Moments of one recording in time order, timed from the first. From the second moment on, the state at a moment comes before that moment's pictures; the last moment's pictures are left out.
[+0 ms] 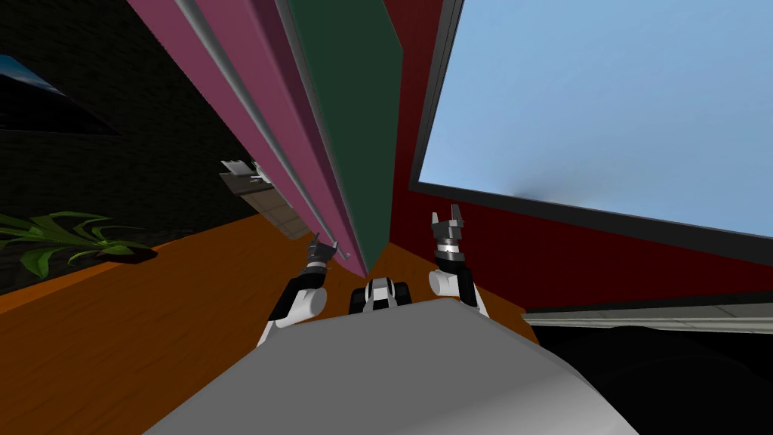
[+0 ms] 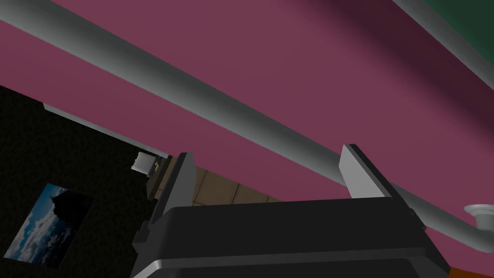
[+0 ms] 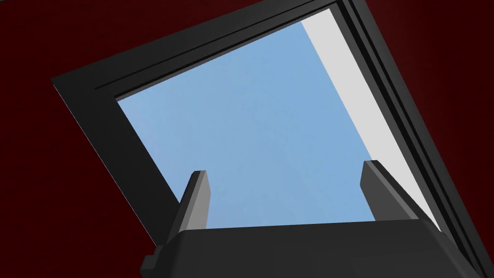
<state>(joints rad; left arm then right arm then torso) 0.50 0.01 -0.03 -2.14 0.27 0.11 0.35 0.51 0.02 0.02 -2.33 -0.07 -0.37 -0.11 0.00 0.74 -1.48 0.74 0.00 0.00</state>
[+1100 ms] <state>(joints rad) 0.49 0.06 -0.09 -2.15 0.31 0.11 0.37 0.51 0.02 0.02 -2.33 -0.07 -0.37 -0.11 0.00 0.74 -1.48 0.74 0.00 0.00</state>
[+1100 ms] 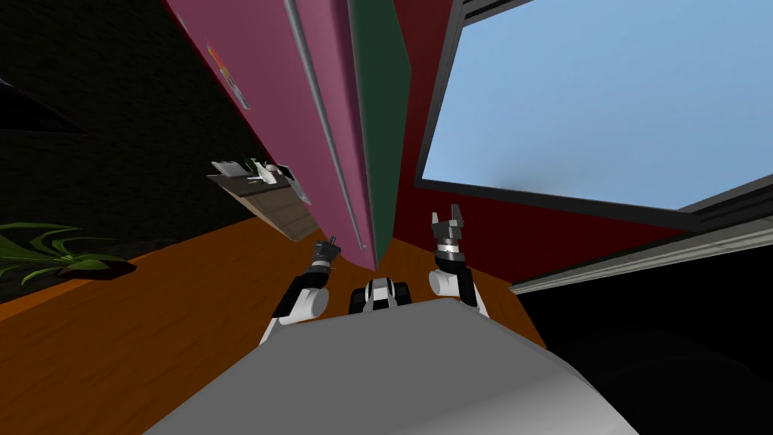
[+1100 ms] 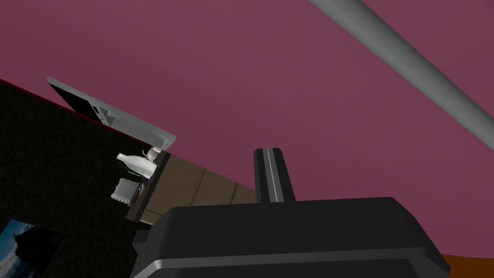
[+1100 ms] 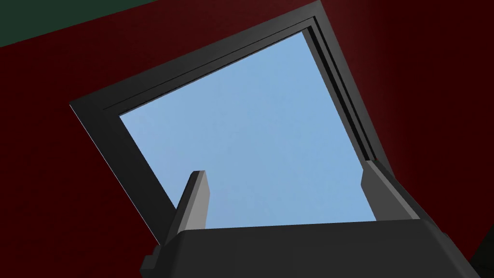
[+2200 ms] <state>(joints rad) 0.47 0.15 -0.17 -2.13 0.34 0.10 0.38 0.51 0.02 0.02 -2.33 -0.07 -0.37 -0.11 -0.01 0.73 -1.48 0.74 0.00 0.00</state>
